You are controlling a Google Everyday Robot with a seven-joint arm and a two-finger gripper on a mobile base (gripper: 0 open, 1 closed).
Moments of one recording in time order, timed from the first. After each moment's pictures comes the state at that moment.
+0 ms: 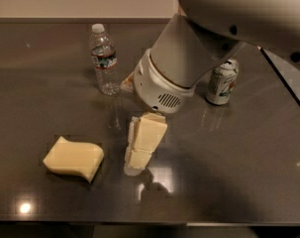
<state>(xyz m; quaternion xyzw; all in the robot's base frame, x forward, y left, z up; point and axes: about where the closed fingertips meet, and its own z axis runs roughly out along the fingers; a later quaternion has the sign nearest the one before) 0.397 0.038 0.922 -0.73 0.63 0.16 0.21</state>
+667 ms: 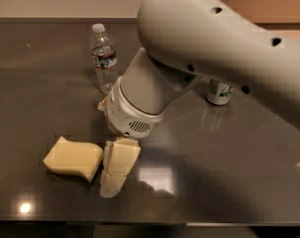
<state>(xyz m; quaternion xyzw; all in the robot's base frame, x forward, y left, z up) 0.378 0.083 0.885 -0.74 0.61 0.18 0.21</state>
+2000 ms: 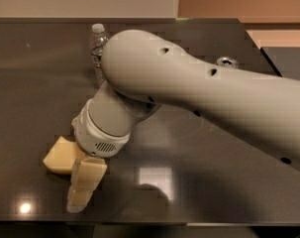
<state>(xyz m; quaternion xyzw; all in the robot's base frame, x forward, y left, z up) 0.366 0.148 0.848 -0.74 0.60 0.22 0.22</state>
